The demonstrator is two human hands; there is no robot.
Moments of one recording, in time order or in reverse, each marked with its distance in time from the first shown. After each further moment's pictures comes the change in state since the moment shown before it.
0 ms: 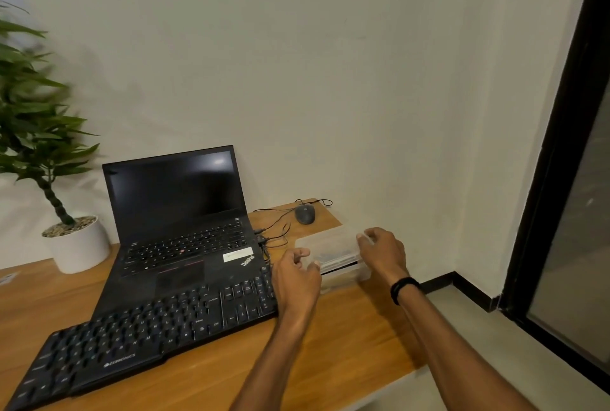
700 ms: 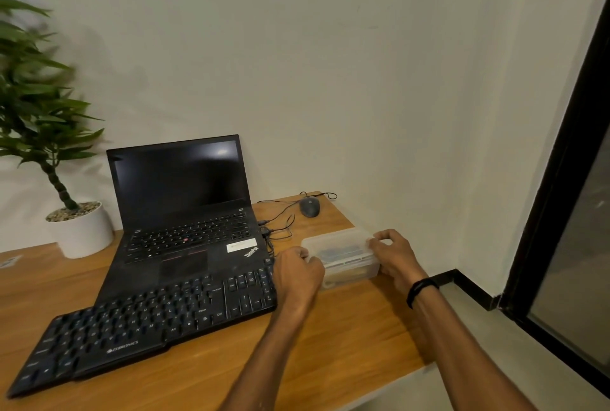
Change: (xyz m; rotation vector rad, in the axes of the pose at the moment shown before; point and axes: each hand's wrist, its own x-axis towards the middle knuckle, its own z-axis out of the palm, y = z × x) left_hand 0.011 -0.003 -0.006 0.198 -0.097 -0.049; right_hand 0.009 0.026 0.003 0.342 -0.110 0.192
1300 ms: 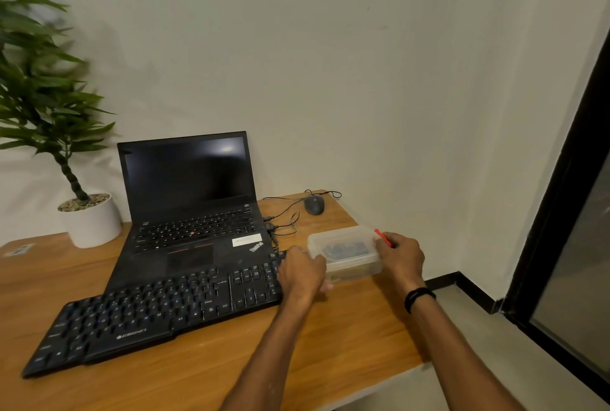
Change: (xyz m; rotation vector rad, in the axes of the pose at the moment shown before) left_hand 0.006 -0.008 0.009 -0.157 -0.060 -0.195; right_hand -0.011 0.006 0.006 -0.152 0.209 -0.264
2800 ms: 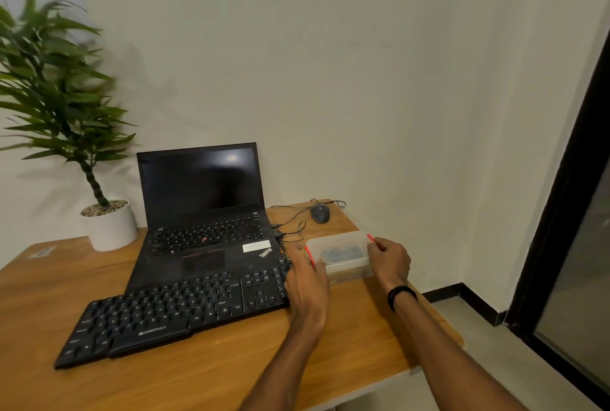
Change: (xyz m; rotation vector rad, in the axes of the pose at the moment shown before) left_hand -0.012 -0.020 0.000 0.002 0.264 0.352; right_hand -0.024 -0.041 0.011 -0.021 0.026 -0.018
